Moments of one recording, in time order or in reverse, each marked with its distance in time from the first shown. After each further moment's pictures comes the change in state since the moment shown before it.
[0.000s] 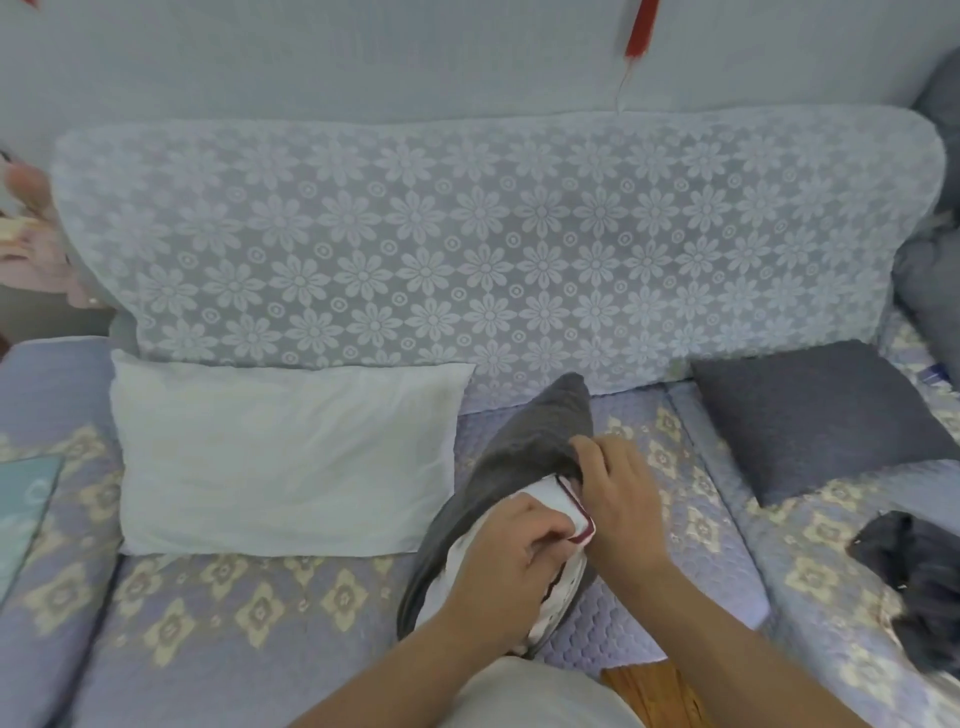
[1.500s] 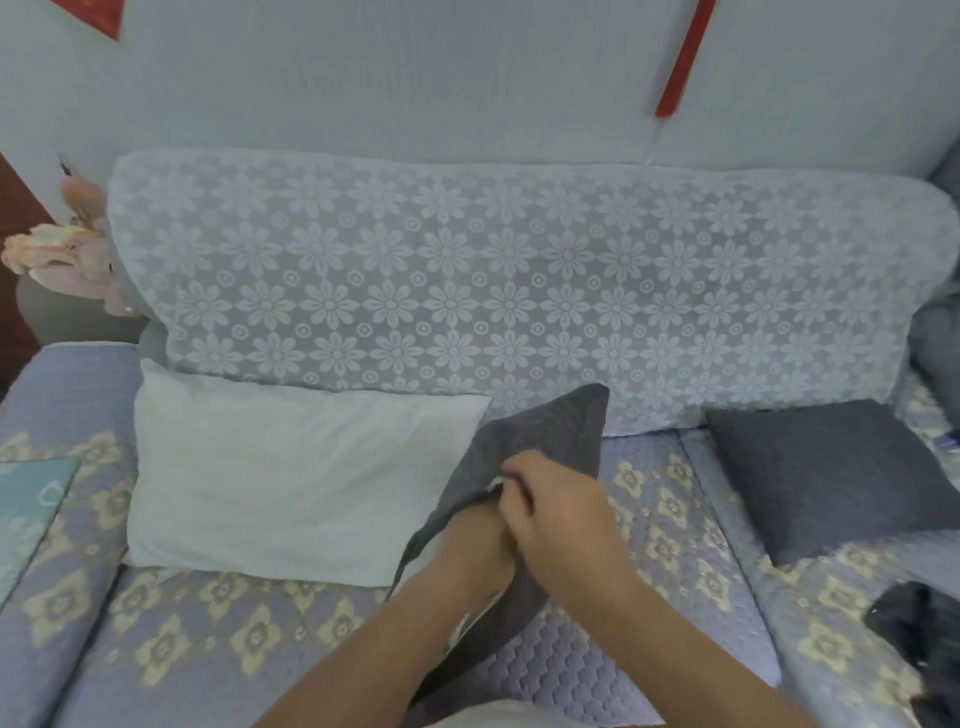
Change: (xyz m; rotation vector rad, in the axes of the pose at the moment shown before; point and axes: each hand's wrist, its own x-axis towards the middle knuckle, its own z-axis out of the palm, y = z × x) left_hand 0.042 -0.026 -0.040 0.287 0.027 -0.036; right_hand 0.064 -0.091 -0.044 0.412 -0.221 0.053
